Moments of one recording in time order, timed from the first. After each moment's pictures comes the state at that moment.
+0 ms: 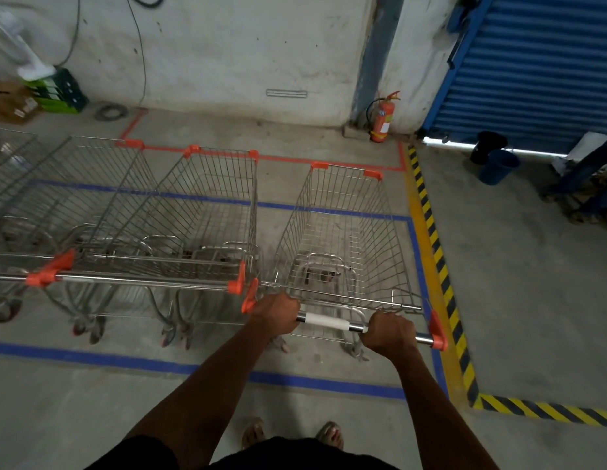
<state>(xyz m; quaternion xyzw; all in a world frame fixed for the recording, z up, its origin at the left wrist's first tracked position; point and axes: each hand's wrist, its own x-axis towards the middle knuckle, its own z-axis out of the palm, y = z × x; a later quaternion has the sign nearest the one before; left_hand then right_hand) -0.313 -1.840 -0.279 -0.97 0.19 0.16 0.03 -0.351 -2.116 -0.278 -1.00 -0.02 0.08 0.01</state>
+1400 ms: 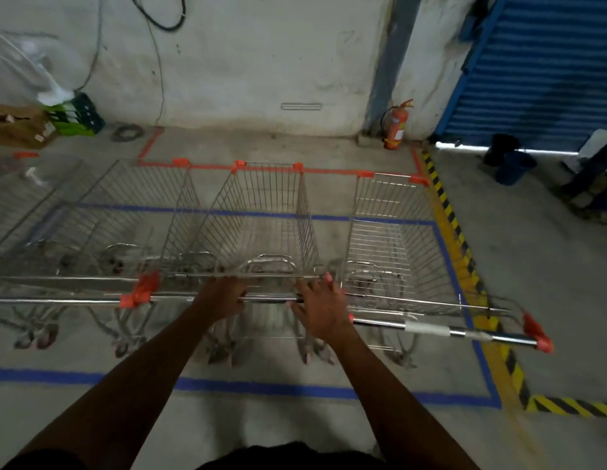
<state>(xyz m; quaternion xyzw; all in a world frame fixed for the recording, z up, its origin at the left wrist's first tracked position) -0.287 -1.493 -0.252 -0.98 0.14 0.12 -0.03 -0.316 -1.764 -0.258 -0.98 -0.16 0.04 0.09</state>
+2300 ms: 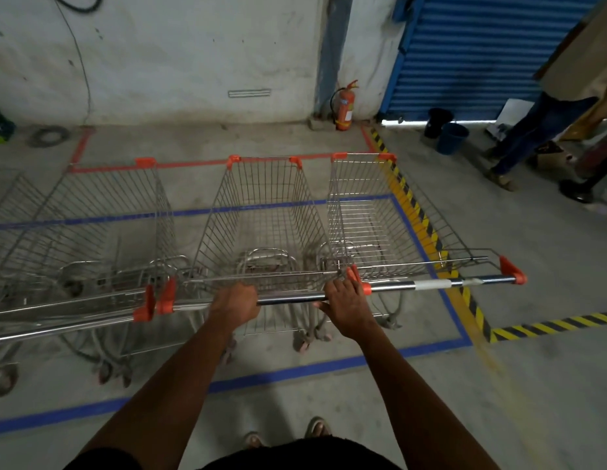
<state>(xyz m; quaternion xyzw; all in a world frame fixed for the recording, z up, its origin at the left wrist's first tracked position) -0.301 -1.474 -0.265 -0.97 0.17 0.13 0.07 -0.371 -1.748 -0.273 -1.00 -0.08 0.02 0.04</state>
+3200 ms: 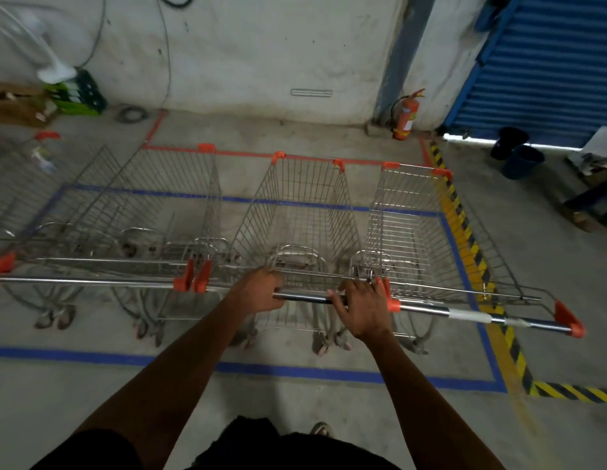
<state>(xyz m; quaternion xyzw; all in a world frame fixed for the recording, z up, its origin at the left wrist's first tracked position) -0.304 -1.448 -0.252 -0.97 0.20 0.12 -0.08 -0.352 -1.727 -0.259 -0.99 -0.09 -0.05 0.07</state>
